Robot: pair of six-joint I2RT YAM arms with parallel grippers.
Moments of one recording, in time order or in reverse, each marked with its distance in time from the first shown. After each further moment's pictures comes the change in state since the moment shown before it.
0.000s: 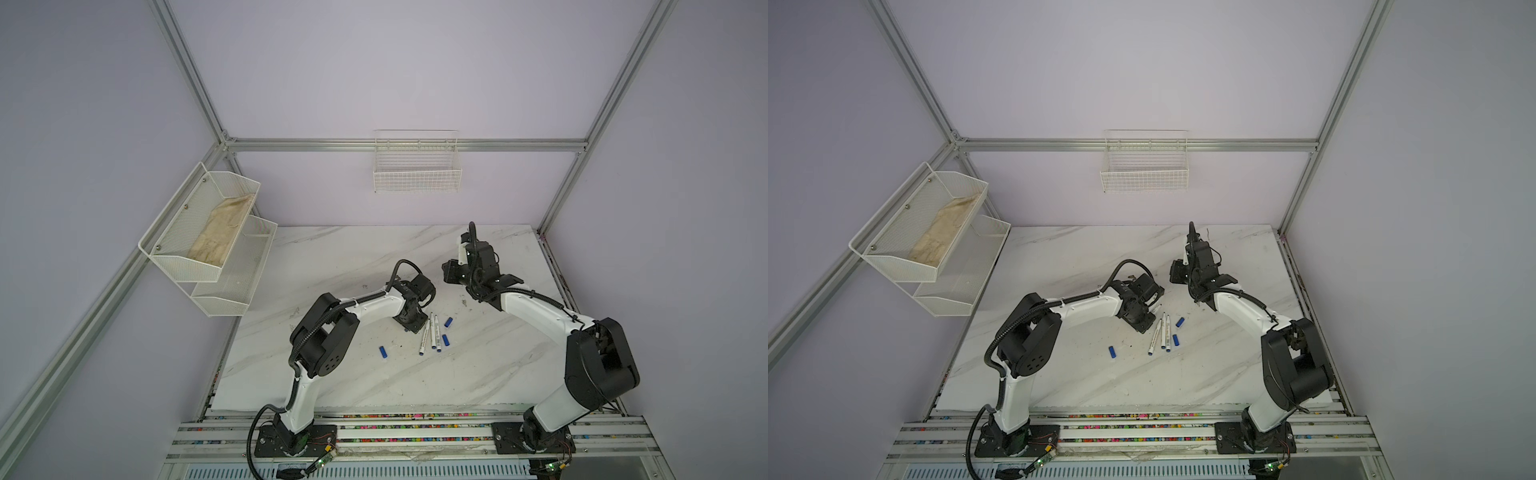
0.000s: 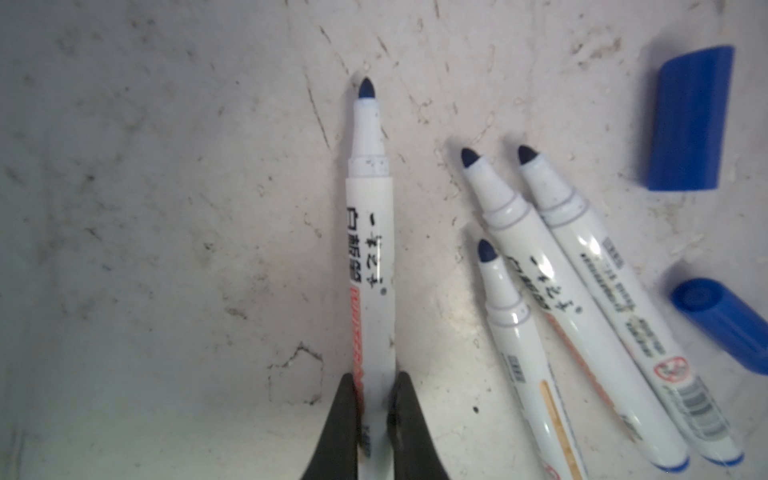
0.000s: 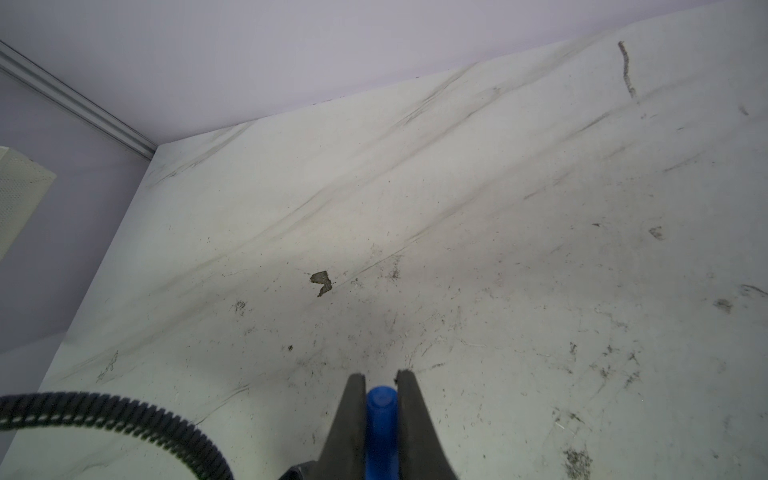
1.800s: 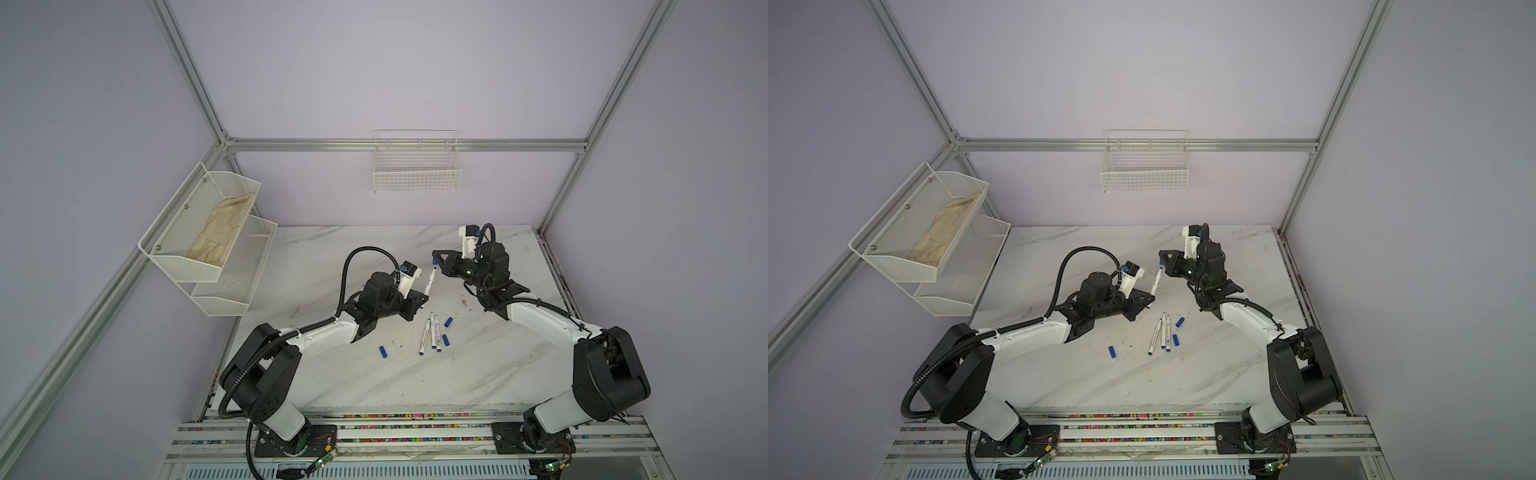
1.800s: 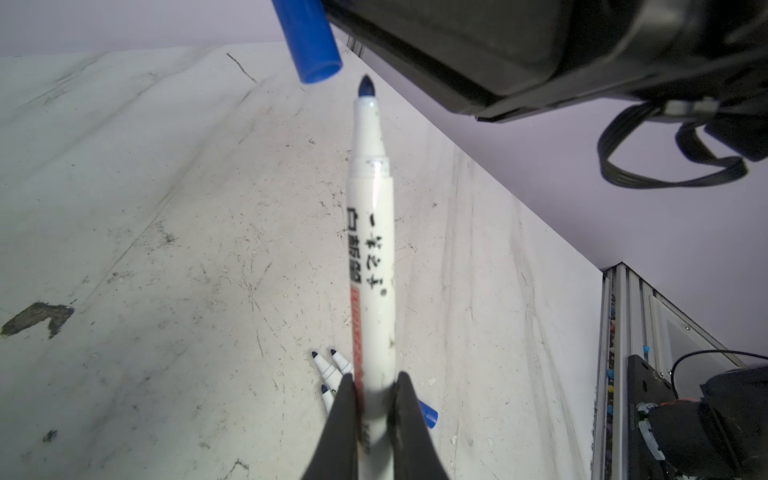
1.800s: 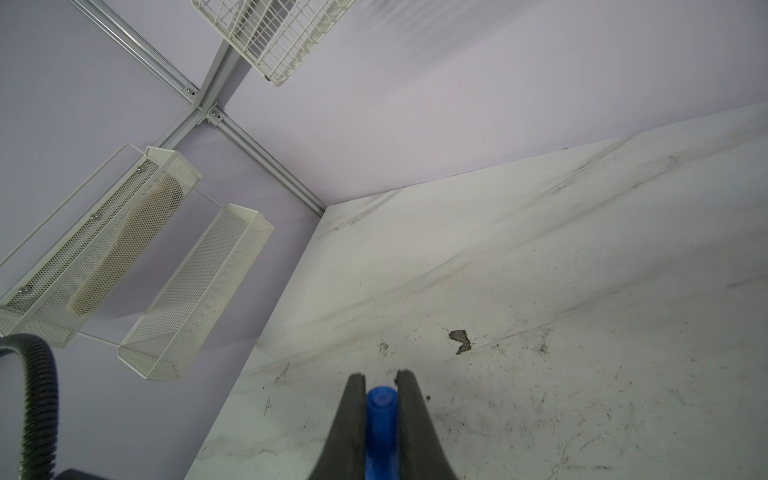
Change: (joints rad) left arm 0.097 -0.474 -0.559 0.944 0.360 -0.174; right arm -0.010 -0.071 -0.117 0.398 -0.286 0.159
